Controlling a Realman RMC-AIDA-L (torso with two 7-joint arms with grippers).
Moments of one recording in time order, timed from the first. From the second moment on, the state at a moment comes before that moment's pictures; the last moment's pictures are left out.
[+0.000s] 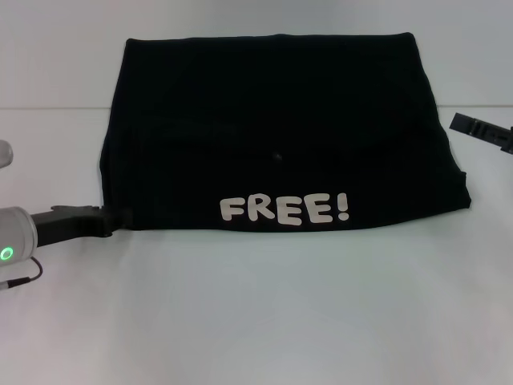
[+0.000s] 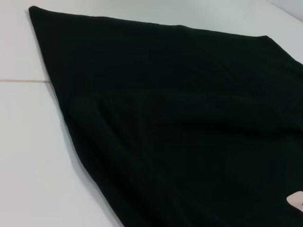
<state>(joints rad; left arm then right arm) -0.58 -2.16 0.42 0.71 2.37 1.05 -1.76 0.59 1.91 -0.46 -0.39 -1.85 -1.31 1.71</state>
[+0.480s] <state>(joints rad) -0.60 -2.16 0.42 0.71 2.37 1.05 -1.77 0.62 1.90 -0.48 -0.46 -2.07 -1.22 1.84</state>
